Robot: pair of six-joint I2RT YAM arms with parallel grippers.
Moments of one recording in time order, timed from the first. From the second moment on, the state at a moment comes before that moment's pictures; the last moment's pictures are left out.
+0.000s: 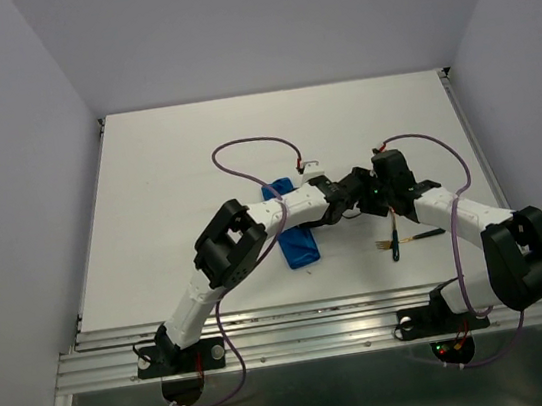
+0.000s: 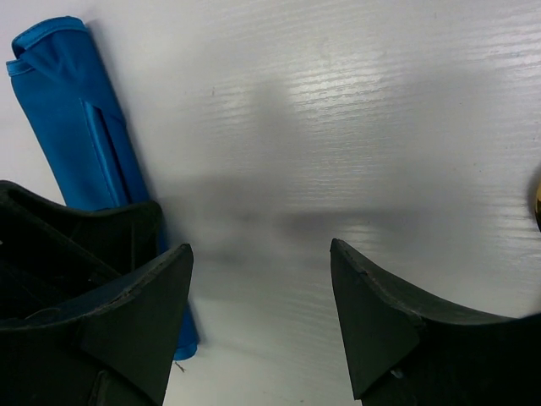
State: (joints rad) left arm -1.04 2.24 1.77 -0.98 -0.69 -1.06; right arm 0.32 1.35 0.69 -0.14 -0.14 0.65
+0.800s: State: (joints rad) left arm -0.98 2.09 1.52 -0.65 -0.52 -0.82; right arm 0.32 1.34 0.69 -0.14 -0.14 0.65
